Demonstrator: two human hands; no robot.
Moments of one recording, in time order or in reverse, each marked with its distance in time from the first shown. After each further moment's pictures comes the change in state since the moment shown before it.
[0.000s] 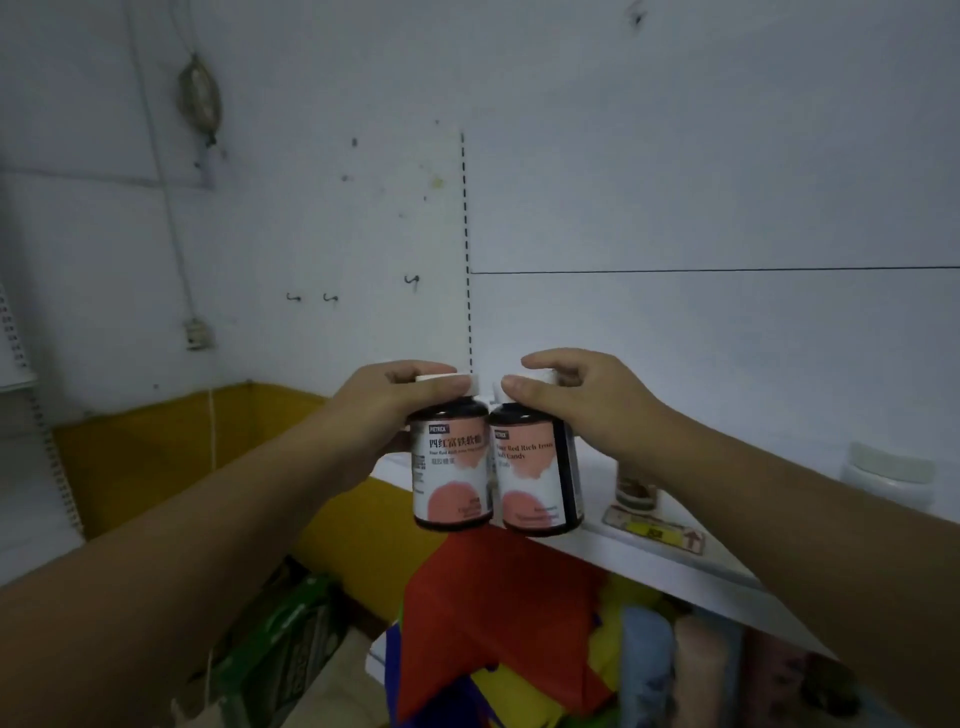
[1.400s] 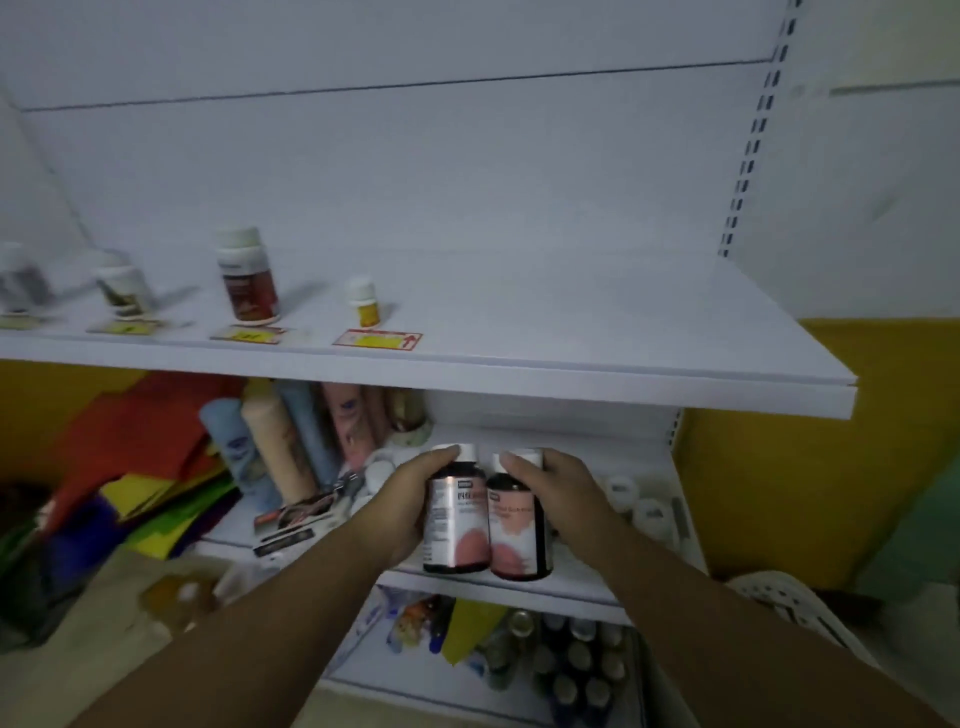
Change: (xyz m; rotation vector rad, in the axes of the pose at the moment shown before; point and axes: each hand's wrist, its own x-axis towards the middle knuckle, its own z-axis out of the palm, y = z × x) left_hand -0.237 -0.061 0.534 -0.408 -0.481 -0.619; right_hand -0.442 0.232 -0.315 0.328 0.400 0.576
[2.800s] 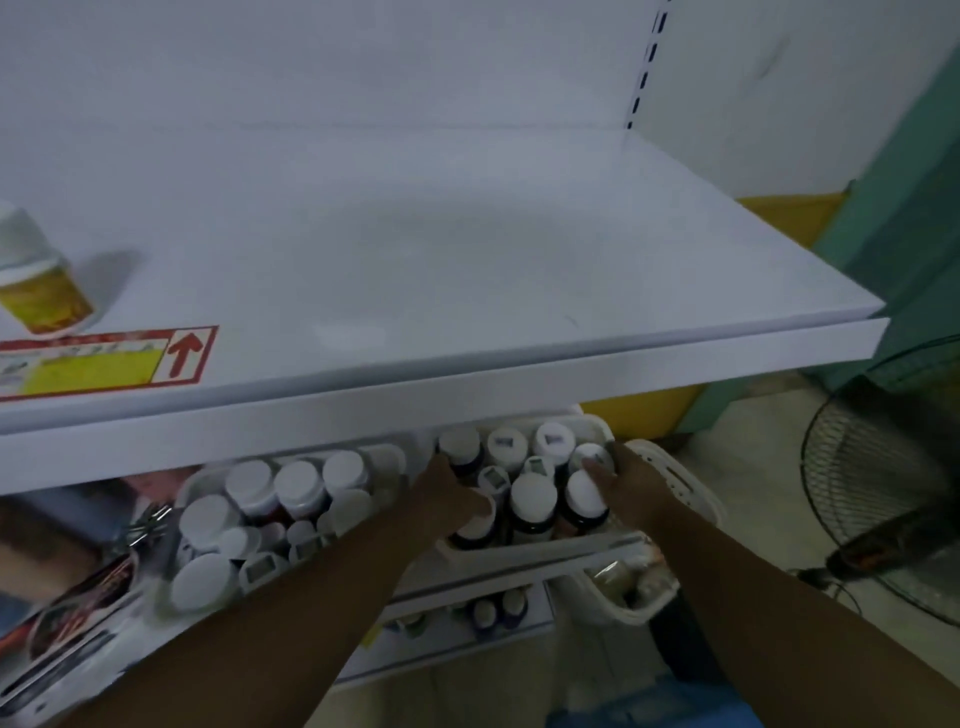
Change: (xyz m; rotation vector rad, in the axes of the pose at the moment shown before) left_hand 0.195 -0.085 0.048 0.843 -0.291 -0.206; right_hand 0.056 0.130 -0.140 -0.787 0.455 0.498
